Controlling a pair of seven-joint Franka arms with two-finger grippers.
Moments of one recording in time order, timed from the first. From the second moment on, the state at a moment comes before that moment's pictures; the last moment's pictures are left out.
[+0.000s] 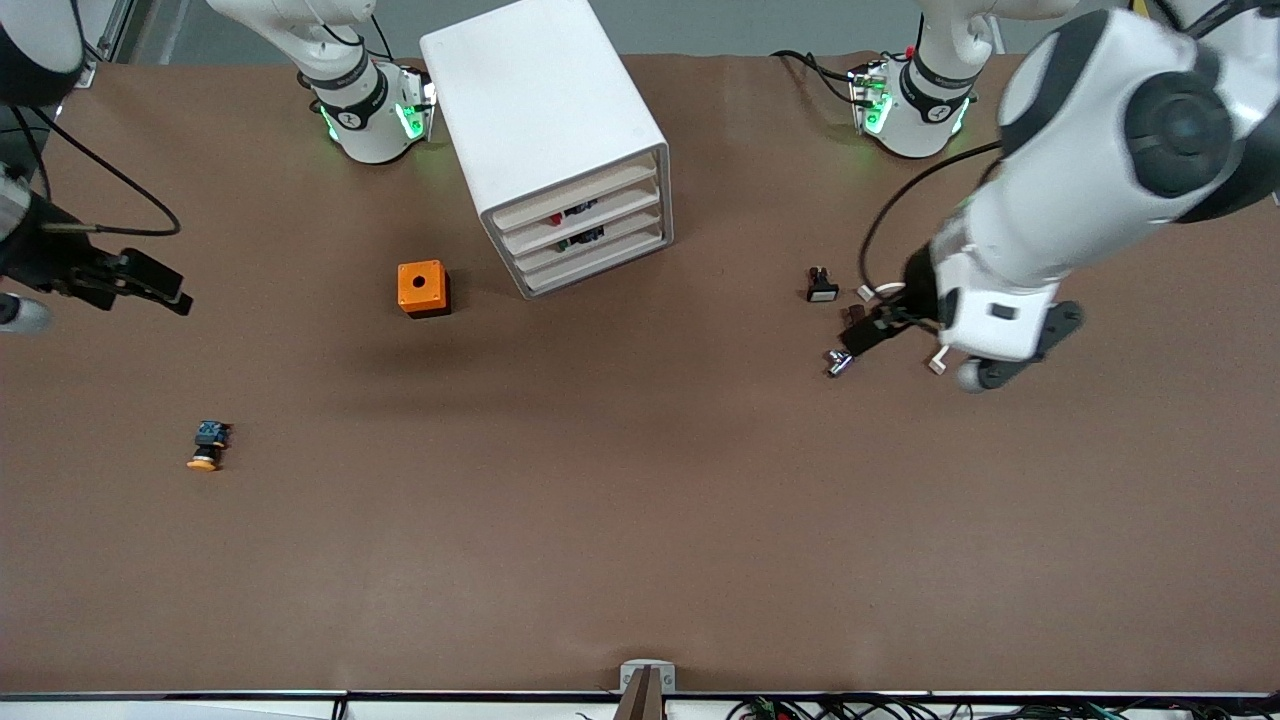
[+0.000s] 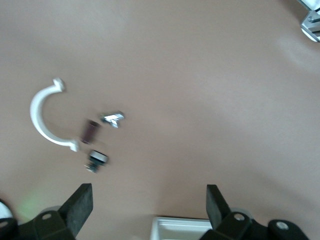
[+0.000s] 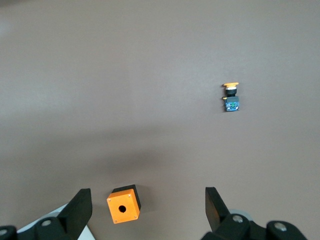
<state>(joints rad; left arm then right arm) -0.12 0.29 -0.24 -1.30 -0.10 1.55 -0.87 -0.08 -0.02 0.03 -1.64 0.06 1.67 0.07</state>
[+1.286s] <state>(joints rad) -0.02 0.21 0.08 -1.35 -0.06 1.53 0.03 -0.04 0.05 0.03 -1.48 0.00 1.62 0.08</state>
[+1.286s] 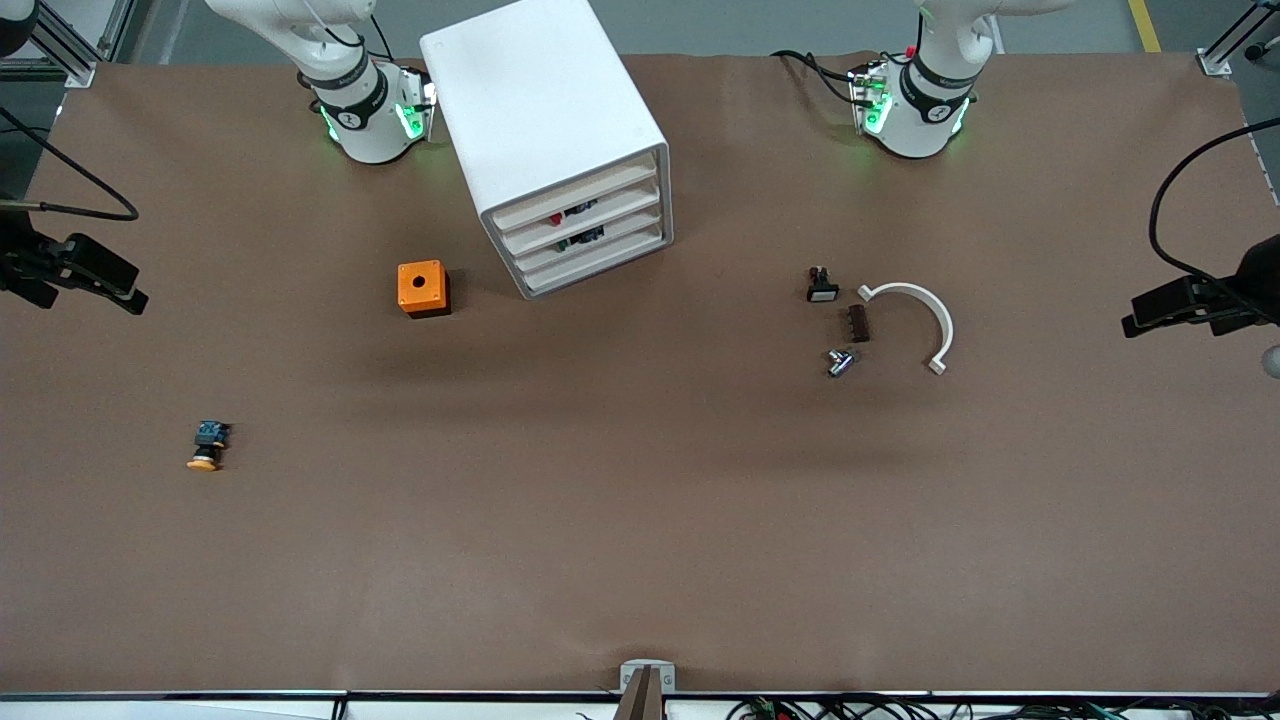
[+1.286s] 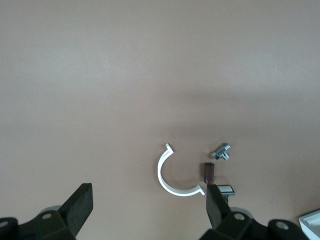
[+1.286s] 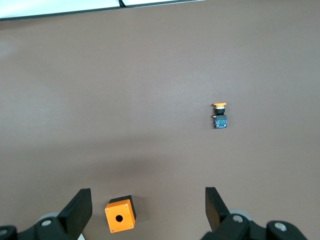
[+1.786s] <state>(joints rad) -0.03 0.21 0.04 -1.35 -0.06 1.59 0.04 -0.04 0.05 0.03 -1.48 0.00 1.62 0.08</state>
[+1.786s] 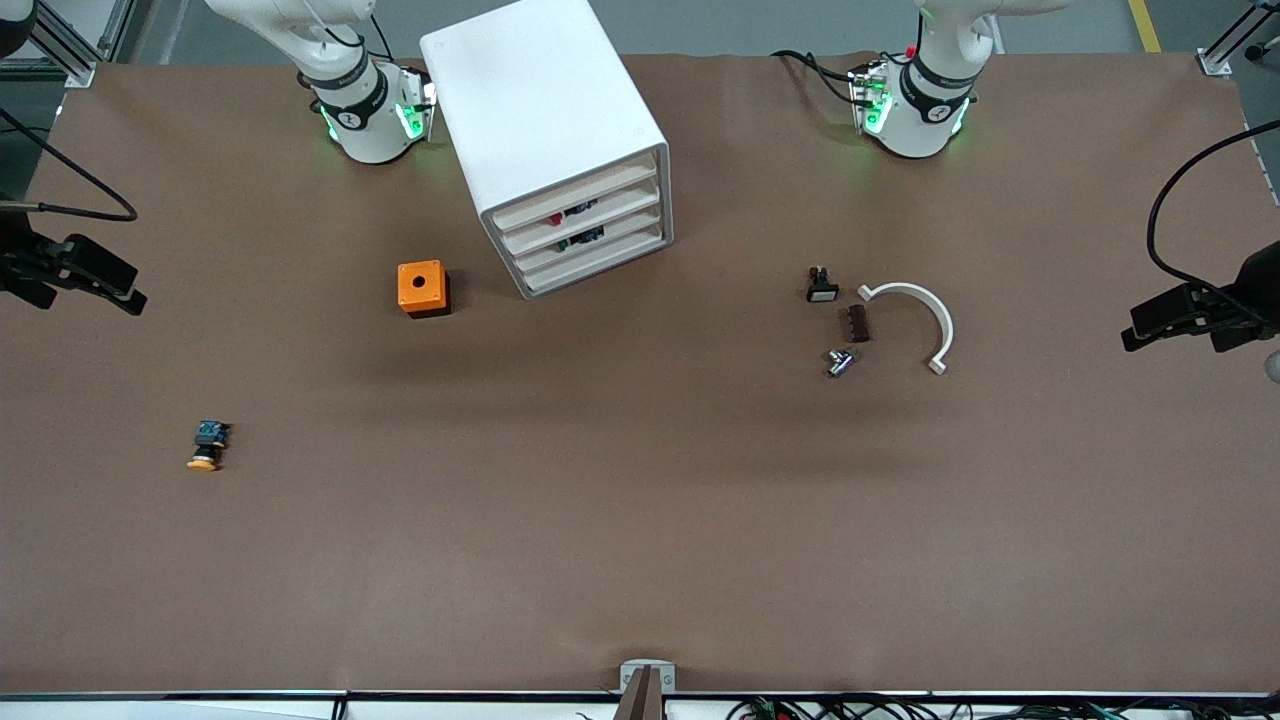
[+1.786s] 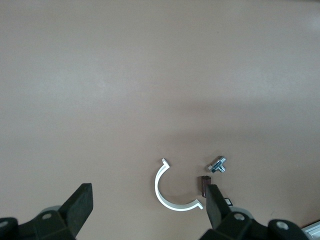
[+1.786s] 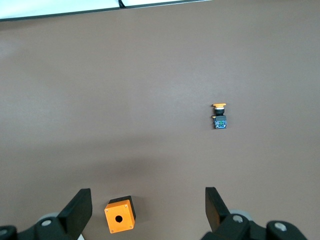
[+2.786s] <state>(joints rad) -0.03 0.16 0.02 -1.35 -0.06 1.58 -0.06 -0.03 0.05 0.03 -1.47 0.00 1.62 0.08</state>
